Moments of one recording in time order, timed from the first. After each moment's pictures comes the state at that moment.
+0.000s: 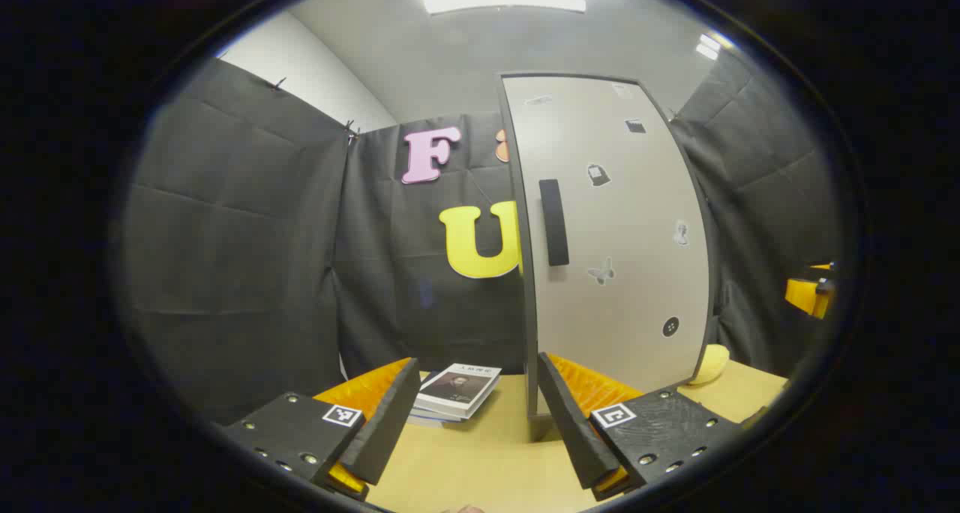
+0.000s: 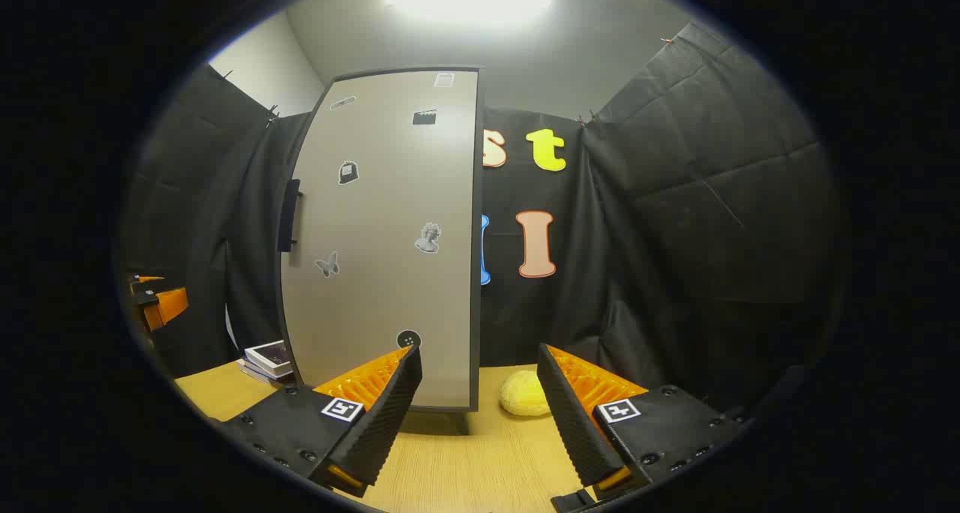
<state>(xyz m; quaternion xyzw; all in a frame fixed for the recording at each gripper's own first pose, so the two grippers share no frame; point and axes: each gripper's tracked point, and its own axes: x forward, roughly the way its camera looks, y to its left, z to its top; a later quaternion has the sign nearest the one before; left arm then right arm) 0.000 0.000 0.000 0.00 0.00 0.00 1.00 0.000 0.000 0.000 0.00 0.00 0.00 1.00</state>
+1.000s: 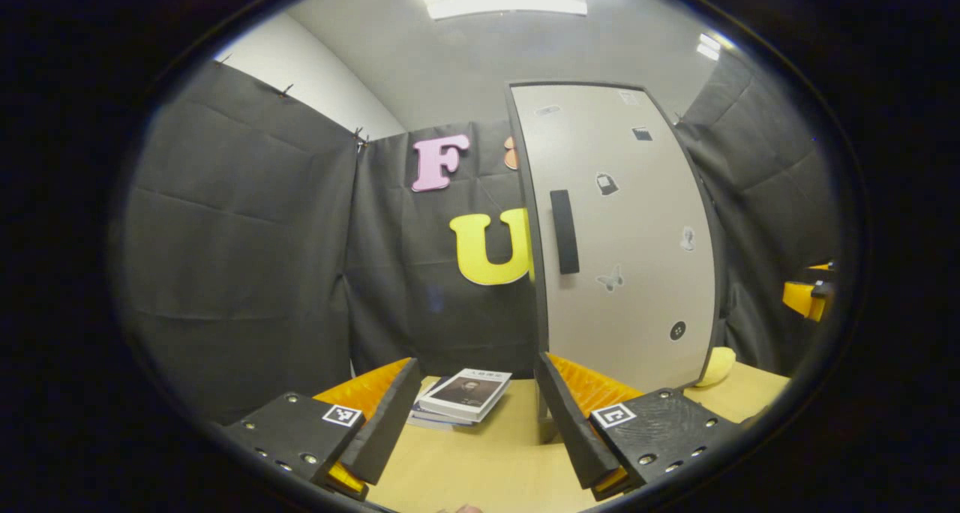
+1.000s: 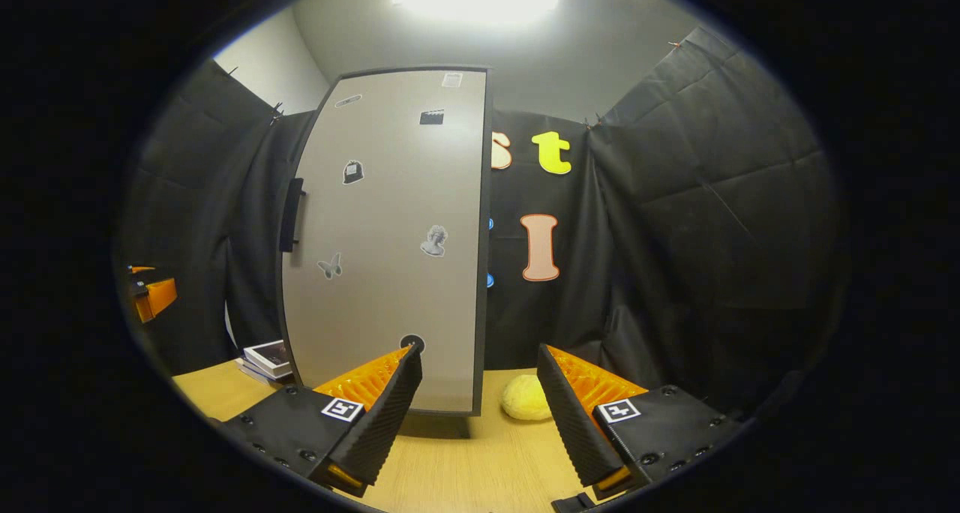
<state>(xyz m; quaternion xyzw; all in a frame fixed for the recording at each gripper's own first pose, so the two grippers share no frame) -0.010 0.019 0.015 0.01 -0.02 0.02 1.00 0.014 0.011 0.010 0.00 0.00 0.00 1.00</state>
